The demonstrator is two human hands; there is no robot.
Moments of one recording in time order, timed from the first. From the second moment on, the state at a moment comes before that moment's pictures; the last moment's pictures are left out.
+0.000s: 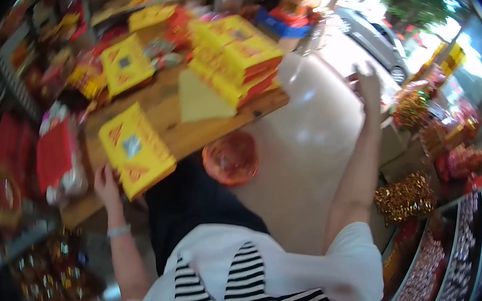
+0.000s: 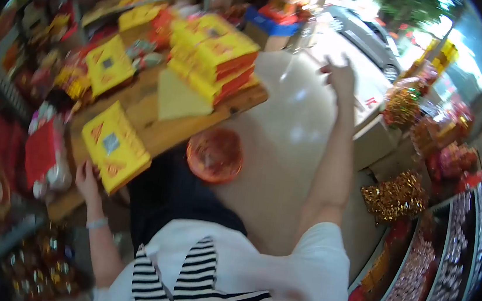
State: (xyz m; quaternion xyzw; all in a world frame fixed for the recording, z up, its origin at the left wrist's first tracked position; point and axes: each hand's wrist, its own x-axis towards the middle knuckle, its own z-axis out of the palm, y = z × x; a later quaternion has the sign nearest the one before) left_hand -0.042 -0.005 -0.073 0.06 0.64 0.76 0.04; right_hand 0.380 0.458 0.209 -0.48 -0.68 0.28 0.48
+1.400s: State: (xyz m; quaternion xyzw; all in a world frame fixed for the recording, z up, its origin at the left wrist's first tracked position) left_hand -0.067 -0.005 -0.125 0.15 0.71 0.68 -0.05; right_hand 0.386 0.321 0.145 -0.26 -0.52 0.39 0.72
